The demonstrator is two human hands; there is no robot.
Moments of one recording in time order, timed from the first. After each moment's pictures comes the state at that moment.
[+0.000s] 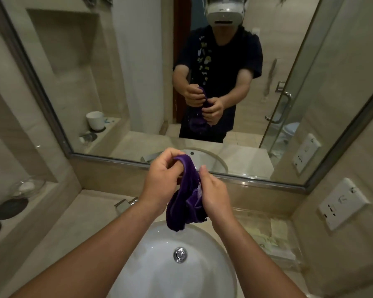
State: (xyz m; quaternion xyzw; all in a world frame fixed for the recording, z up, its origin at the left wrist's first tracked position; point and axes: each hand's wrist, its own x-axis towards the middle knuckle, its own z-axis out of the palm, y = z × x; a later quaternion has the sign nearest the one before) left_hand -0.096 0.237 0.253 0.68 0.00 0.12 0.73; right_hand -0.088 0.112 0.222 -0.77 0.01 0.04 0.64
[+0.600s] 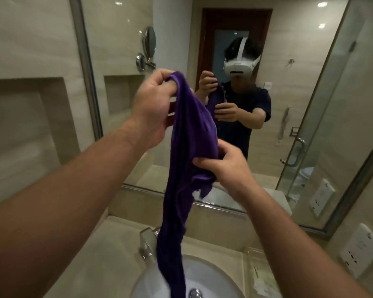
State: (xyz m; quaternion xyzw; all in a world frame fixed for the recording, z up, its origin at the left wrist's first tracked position) left_hand -0.133 0.302 0.476 0.61 -0.10 0.24 0.75; right_hand -0.097 0.140 0.382 -0.74 -0.23 -0.01 0.63
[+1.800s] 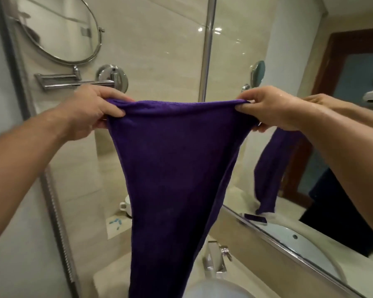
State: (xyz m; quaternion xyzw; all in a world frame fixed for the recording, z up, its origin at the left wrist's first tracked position) left_hand -0.361 0.473 0.519 0.77 0.17 0.36 0.50; right_hand -0.089 0.237 0.562 -0.81 -0.51 0.00 0.31
